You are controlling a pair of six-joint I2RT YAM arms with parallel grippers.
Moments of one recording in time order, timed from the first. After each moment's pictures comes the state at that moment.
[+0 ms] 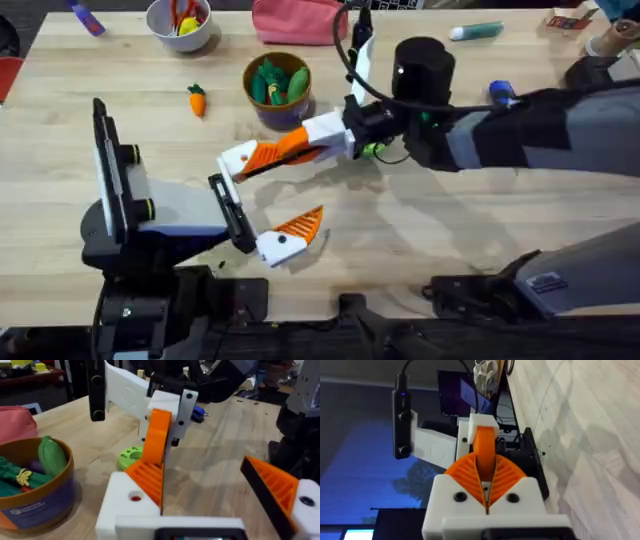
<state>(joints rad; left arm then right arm) 0.06 0.01 0.01 -0.12 1.16 0.03 0.54 1.71 0.71 0.74 -1.27 1.16</state>
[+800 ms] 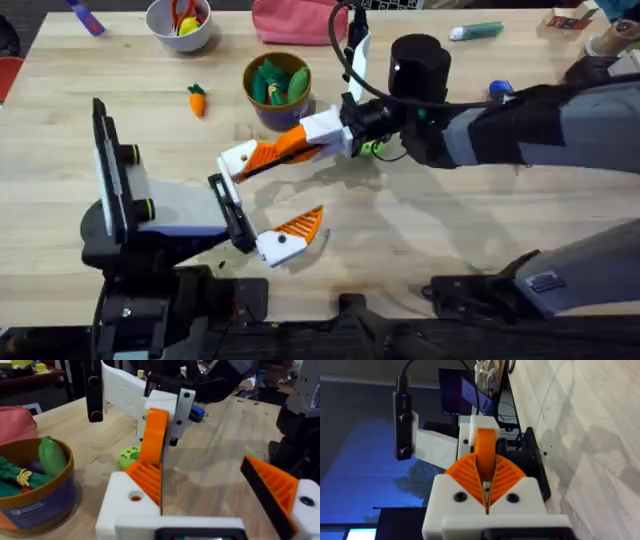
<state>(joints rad) 0.06 0.01 0.01 -0.12 1.16 0.03 0.54 1.73 0.73 0.74 -1.28 1.18</state>
